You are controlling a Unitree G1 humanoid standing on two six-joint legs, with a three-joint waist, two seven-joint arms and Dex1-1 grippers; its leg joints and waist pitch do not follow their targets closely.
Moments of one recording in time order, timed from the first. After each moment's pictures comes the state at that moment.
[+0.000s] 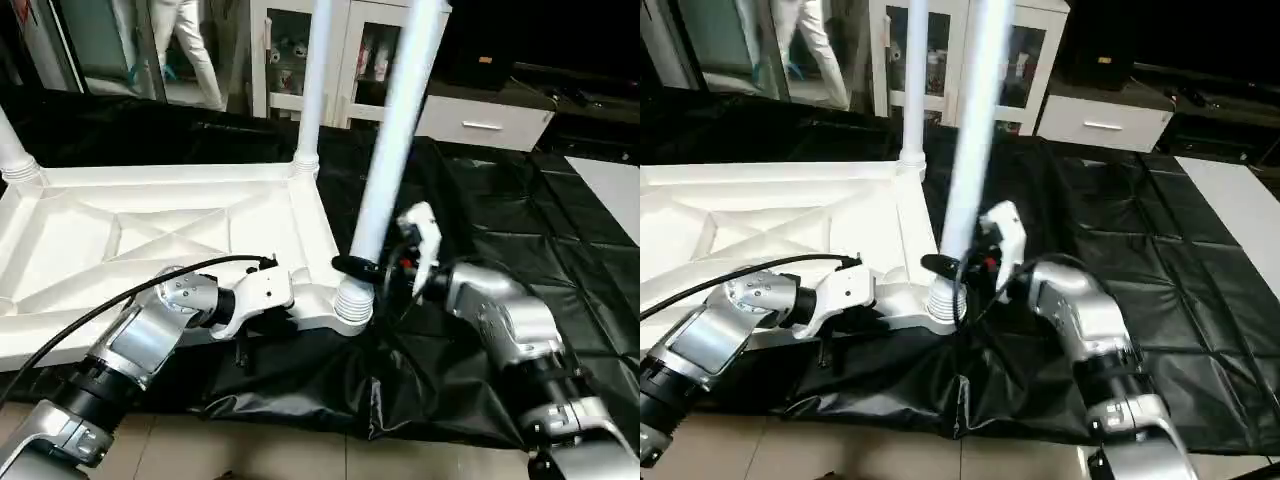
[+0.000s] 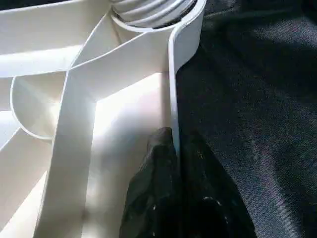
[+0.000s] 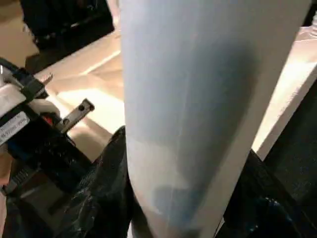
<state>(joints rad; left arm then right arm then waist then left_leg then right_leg) -0.48 0.53 -0.43 0.23 0.08 0.27 -1.10 -0.50 -0.23 0.06 0.45 0.39 0.39 0.90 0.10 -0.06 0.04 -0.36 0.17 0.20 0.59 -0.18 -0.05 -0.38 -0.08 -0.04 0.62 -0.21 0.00</state>
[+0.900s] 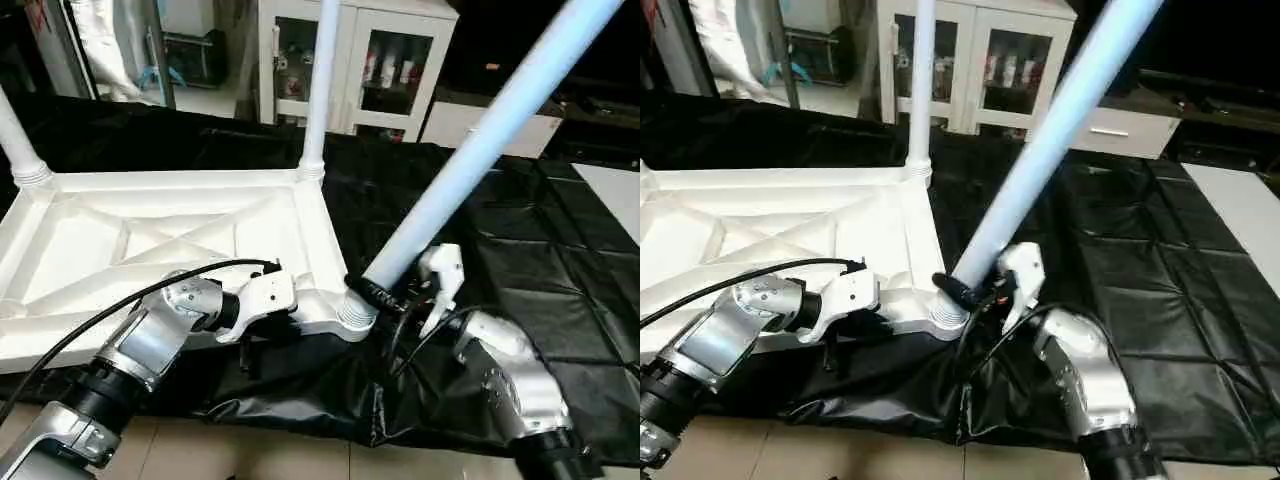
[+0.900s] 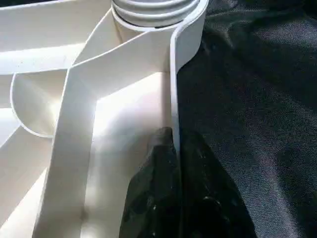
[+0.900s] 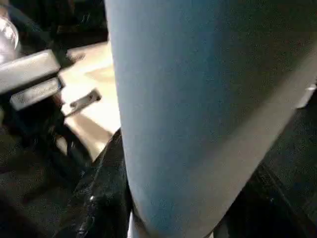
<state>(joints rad) -0.47 0.51 -0.43 0.27 0.09 0.26 -1.10 -0.26 -0.24 0.13 0.26 0.28 0.09 0.84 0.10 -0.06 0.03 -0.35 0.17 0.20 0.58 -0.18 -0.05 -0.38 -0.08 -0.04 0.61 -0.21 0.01</state>
